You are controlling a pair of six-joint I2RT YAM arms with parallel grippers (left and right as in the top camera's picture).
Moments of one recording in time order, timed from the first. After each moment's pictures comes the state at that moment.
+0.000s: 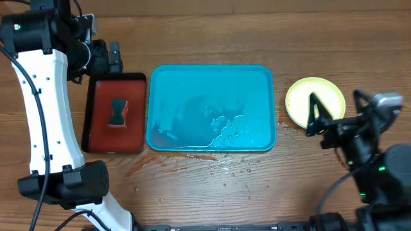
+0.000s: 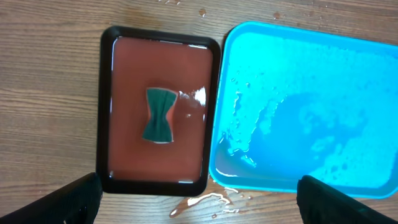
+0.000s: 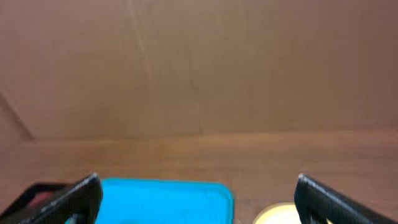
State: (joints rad) left arm 0.14 1.89 2.27 -1.63 0.11 -0.02; right arm 0.13 0.58 0.87 -0.41 -0.07 0.18
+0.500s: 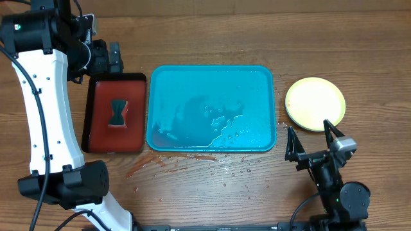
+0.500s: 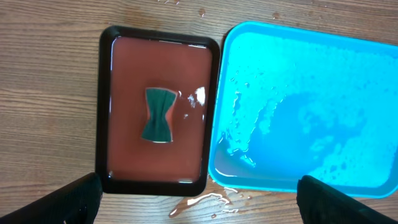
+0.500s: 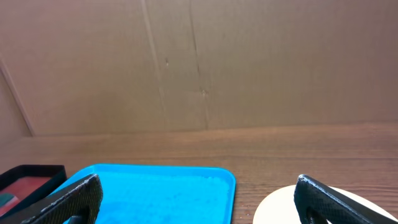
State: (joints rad) left arm 0.14 1.89 2.27 -1.63 0.12 -0.02; right arm 0.13 0.09 0.09 0.07 -0.10 0.18
